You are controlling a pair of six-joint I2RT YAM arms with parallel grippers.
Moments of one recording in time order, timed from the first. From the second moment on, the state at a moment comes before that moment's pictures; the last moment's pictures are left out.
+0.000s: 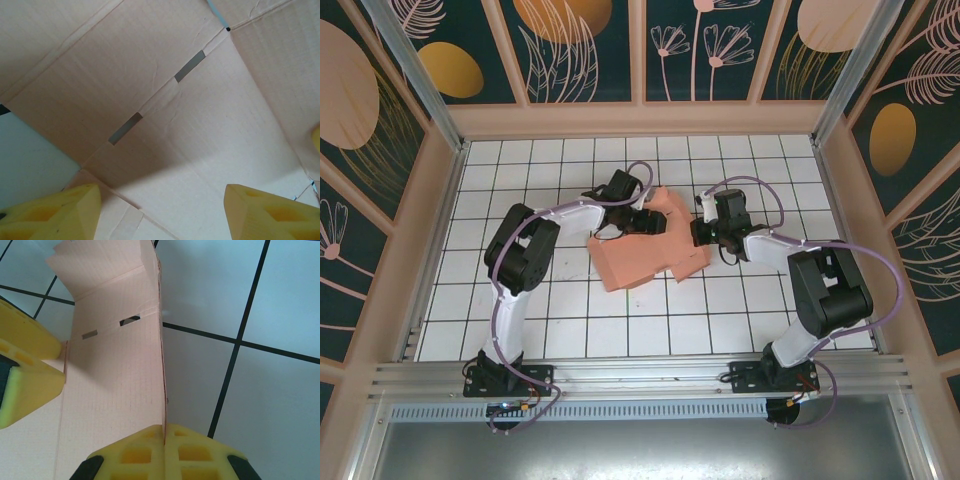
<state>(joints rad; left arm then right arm) -0.58 2.15 1.46 -0.27 0.44 -0.45 0.36 1.61 0.79 0.04 -0.21 0.10</state>
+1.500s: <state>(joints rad) -0.60 2.39 2.18 -0.70 0.20 -0.42 0.48 1.52 0.70 0.19 -0.11 -0.09</state>
